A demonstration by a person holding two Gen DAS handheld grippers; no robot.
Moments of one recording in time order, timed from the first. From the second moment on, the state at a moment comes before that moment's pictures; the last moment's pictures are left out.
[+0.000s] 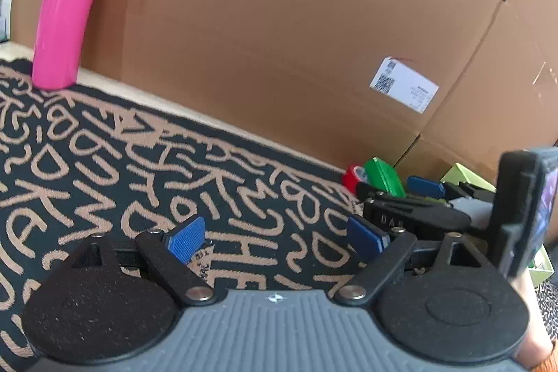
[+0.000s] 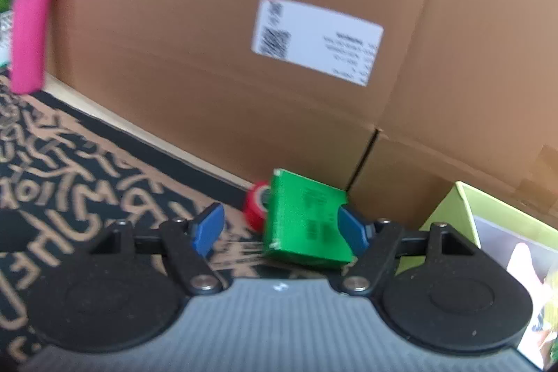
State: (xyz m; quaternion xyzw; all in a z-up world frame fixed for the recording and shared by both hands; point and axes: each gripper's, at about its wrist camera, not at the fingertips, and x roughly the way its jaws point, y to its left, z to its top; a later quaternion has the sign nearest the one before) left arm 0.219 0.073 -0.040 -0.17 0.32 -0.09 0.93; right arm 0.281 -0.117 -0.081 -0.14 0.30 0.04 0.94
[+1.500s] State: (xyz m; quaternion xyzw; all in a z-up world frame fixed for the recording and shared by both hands) left arm 0.244 -0.022 -0.053 -0.07 0.38 -0.19 0.91; right arm 0.053 -0.173 -0.054 -0.09 0.23 0.12 0.96
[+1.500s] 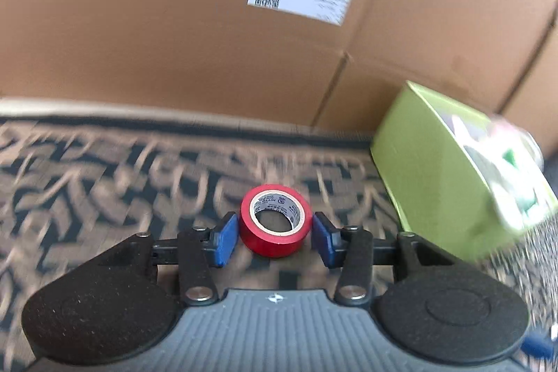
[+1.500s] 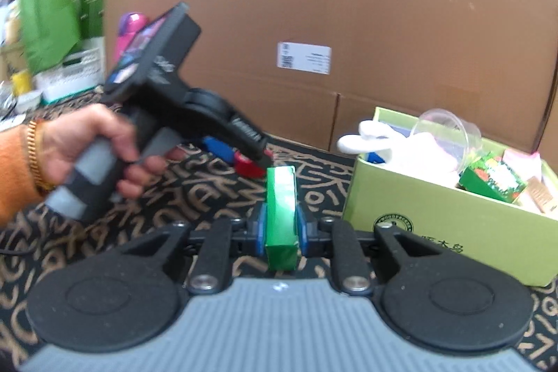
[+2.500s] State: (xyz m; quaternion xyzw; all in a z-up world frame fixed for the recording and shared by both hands) left arm 0.161 0.029 -0.055 -0.08 0.37 -0.18 0.91; right arm 0.043 -0.141 -0.088 -0.09 0.32 0.30 0.90
